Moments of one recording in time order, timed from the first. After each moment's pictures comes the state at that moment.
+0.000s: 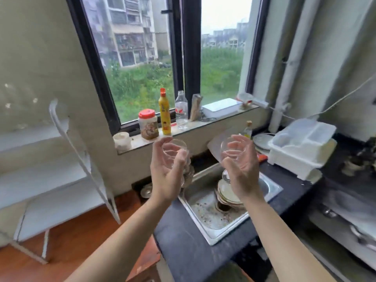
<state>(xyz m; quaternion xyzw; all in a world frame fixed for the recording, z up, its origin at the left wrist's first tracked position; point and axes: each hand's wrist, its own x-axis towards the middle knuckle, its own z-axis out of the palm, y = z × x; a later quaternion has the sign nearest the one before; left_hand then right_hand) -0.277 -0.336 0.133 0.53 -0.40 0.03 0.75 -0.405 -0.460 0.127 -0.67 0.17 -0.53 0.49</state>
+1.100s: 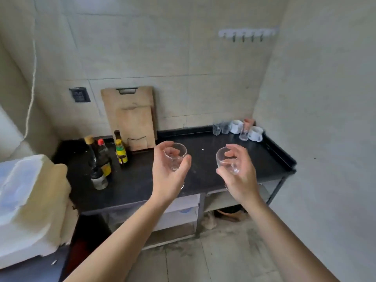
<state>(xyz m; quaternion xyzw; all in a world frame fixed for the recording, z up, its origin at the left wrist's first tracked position) -0.896 -0.906 0.096 0.30 -0.64 -0.44 0.55 -1.059 -0.816 0.095 -0.44 0.63 -0.62 0.16</state>
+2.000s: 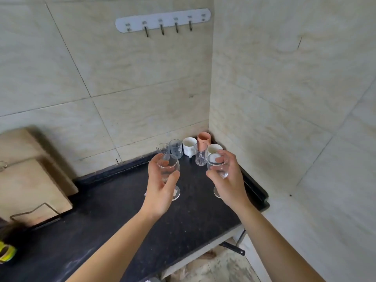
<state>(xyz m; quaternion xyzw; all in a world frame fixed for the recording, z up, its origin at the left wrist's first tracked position) -1.313 -1.107 0.044 0.30 -0.70 -0.54 0.36 -1.474 -0.991 0.043 -0.33 0.69 -0.62 0.17</state>
